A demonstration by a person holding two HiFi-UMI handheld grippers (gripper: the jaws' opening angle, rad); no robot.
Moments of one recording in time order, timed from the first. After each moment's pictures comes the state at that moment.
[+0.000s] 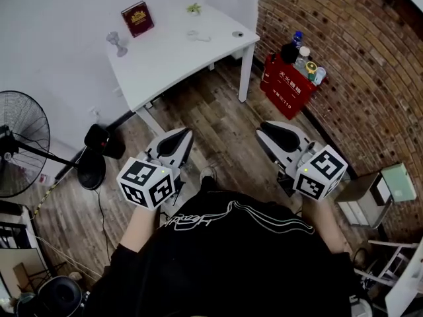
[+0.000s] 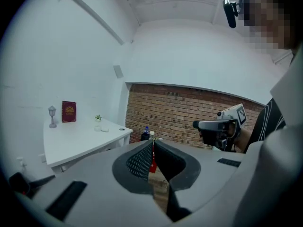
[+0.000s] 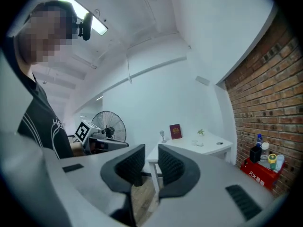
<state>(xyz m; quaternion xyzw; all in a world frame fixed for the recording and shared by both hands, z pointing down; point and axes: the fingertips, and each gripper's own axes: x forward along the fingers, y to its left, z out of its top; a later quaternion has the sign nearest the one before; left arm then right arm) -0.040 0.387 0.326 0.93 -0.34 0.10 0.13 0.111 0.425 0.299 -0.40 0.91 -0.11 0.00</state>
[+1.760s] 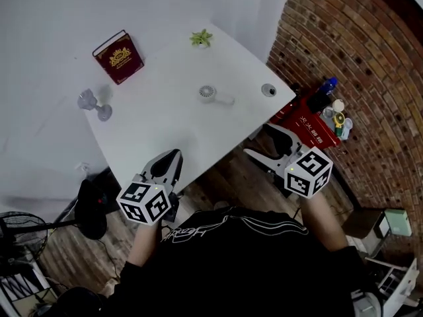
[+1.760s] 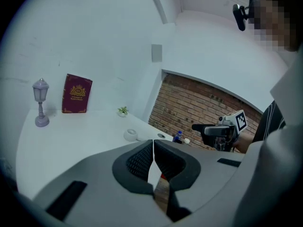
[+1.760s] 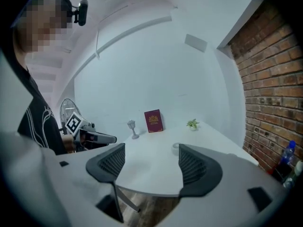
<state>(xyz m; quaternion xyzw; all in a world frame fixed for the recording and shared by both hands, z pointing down) -0.119 -0.062 0.413 0.89 -0.37 0.10 0.24 0.072 -0.044 0.389 -0.43 0.88 -0.17 -0.09</state>
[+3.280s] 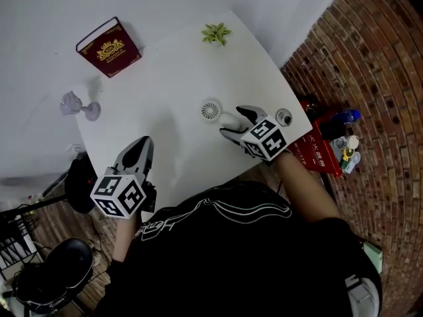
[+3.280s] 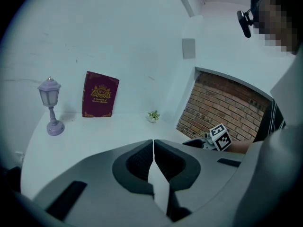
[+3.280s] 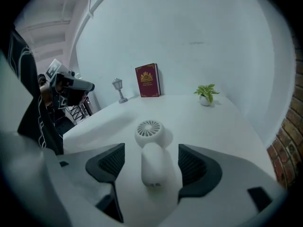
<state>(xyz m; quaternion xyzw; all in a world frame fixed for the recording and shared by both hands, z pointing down) -0.155 -0.212 0.437 0.81 -0.50 0.12 0.29 0.051 -0.258 0.553 -0.29 0.89 -0.19 -0.31</state>
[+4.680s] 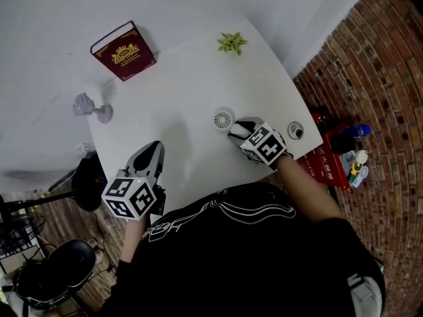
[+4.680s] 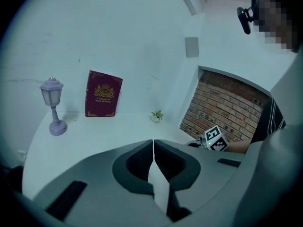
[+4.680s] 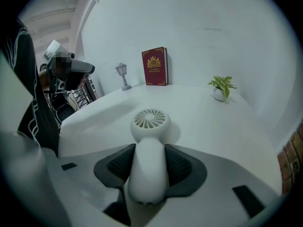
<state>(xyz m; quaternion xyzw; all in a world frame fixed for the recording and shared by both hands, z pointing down) -0.161 -0.220 0.444 0.80 -0.51 0.12 0.29 0.028 -0.266 0.589 -0.23 0.88 -0.17 -0.37</state>
